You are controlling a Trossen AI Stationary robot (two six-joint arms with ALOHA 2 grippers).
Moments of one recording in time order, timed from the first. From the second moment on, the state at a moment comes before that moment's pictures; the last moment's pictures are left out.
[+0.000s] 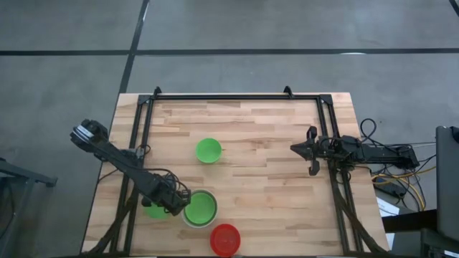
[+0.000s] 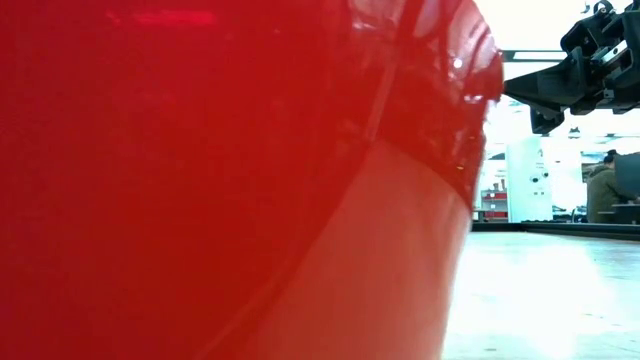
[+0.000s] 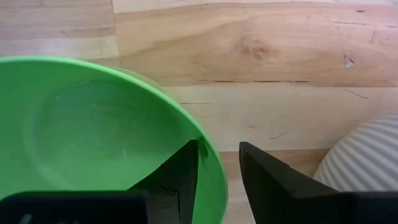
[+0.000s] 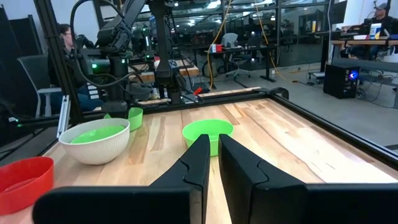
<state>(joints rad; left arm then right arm) -0.64 1.45 0.78 -0.69 0.03 -2.25 0.00 0.00 0.01 0.03 0.11 0.13</state>
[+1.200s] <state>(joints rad) -0.64 1.41 0.78 -0.71 0.02 -2.13 0.00 0.00 0.01 0.03 0.11 0.13</state>
